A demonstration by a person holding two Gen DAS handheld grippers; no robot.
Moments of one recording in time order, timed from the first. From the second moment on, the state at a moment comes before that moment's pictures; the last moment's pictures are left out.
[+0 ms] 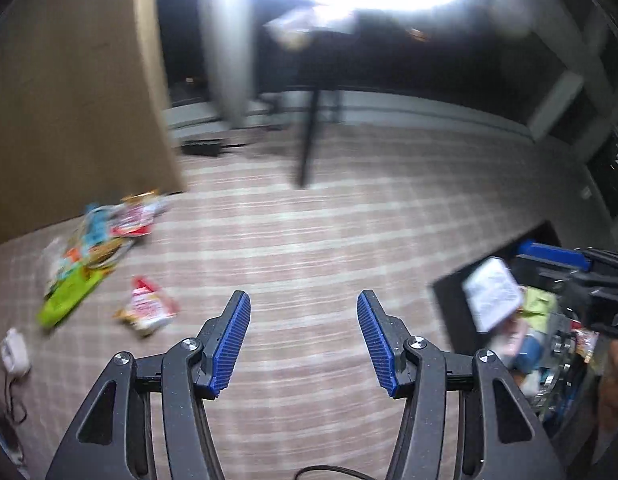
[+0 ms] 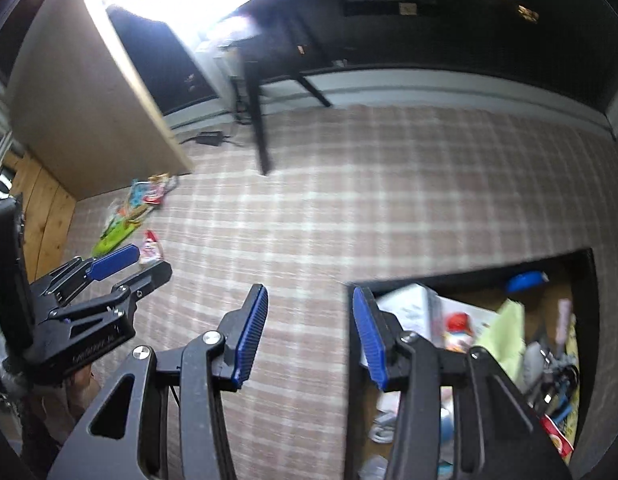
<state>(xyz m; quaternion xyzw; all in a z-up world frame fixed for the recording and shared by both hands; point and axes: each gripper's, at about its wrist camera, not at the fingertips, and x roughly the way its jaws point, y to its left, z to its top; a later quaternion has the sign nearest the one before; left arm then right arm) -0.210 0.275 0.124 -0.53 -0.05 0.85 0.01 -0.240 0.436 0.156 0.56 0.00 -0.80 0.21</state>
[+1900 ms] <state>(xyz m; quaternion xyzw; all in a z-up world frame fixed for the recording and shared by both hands) -0.099 -0.048 0.064 -0.53 -0.23 0.80 -0.14 -0.176 0.109 0.107 0.57 0.08 -0.72 0.38</state>
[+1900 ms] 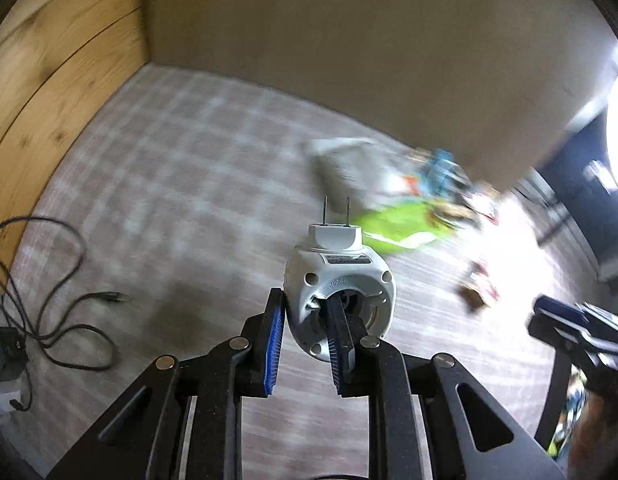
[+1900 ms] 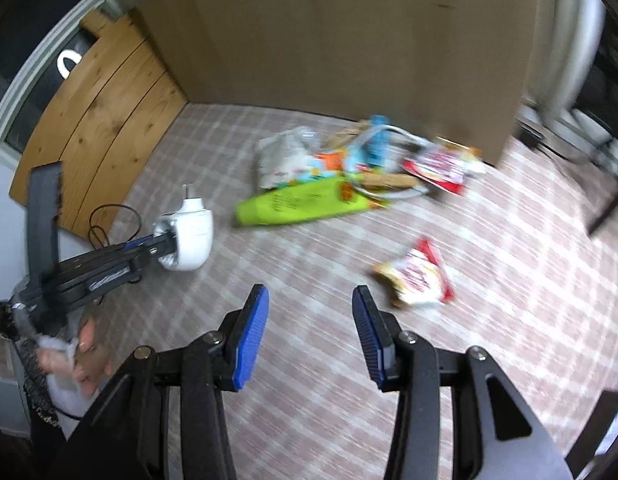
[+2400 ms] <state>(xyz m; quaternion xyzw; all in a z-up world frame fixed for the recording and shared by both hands) -0.166 0.260 0.135 -0.54 -0.09 0.83 0.12 -0.180 0.349 0.145 0.56 -0.02 -0.78 0.26</state>
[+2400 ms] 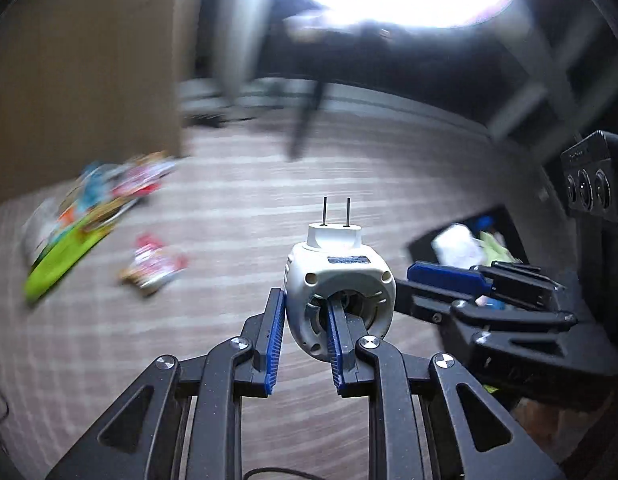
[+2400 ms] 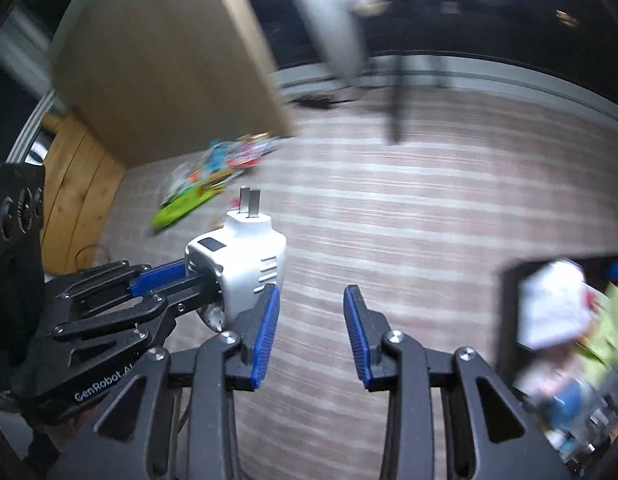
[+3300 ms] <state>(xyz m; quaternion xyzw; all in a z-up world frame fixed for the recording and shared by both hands) -0.263 0.655 0.097 -0.61 0.08 0.73 0.30 -0.199 0.725 0.111 0.58 -0.21 -0.79 -0.03</state>
